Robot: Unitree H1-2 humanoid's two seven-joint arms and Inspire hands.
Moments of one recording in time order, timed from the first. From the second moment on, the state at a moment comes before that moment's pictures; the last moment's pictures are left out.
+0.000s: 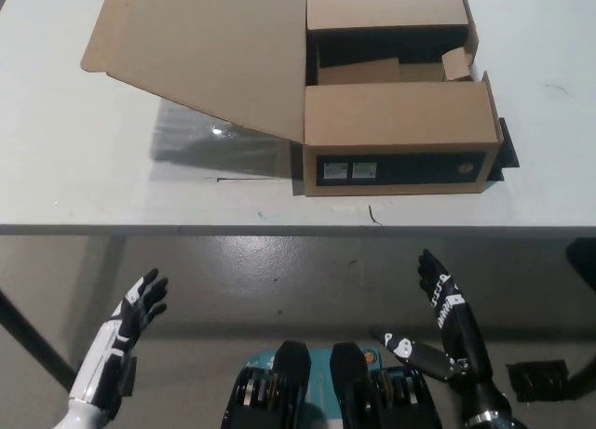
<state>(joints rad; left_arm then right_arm) 0.05 0.22 0.00 -0.07 -0.07 -0.22 -0.13 -0.12 0.03 0.07 0.37 -0.02 -0.39 0.02</state>
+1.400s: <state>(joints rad) -0.33 0.17 0.24 0.13 -0.82 0.17 -0.26 -0.10 0.03 0.06 0.39 -0.02 -0.41 0.02</state>
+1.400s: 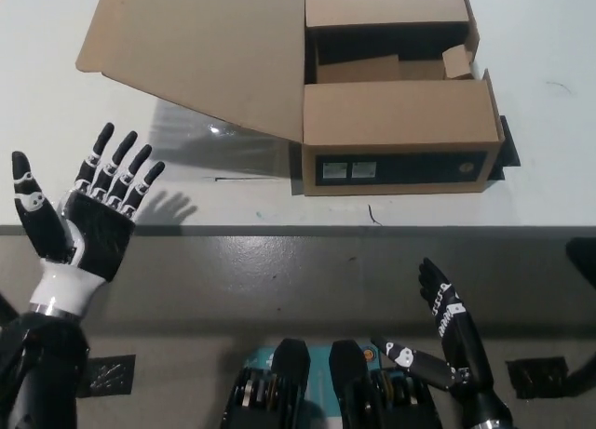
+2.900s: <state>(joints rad) -0.92 0.07 0.22 0.70 -0.72 0.27 -0.28 -0.09 0.04 0.06 0.38 -0.02 -0.42 0.02</state>
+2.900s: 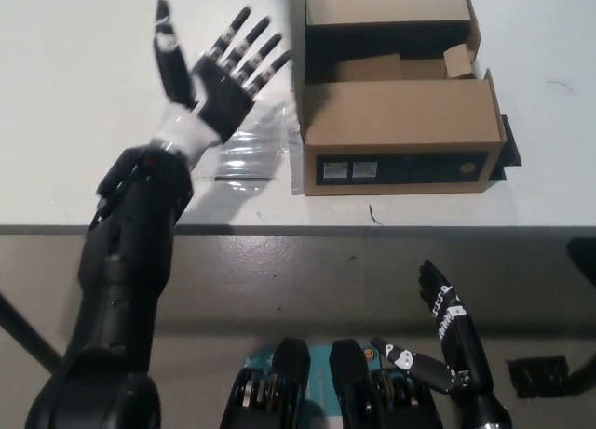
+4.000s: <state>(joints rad) -0.83 -0.08 0.01 0.59 -0.45 0.27 -0.26 -0.10 0.03 0.08 0.37 -0.02 -0.42 0.03</state>
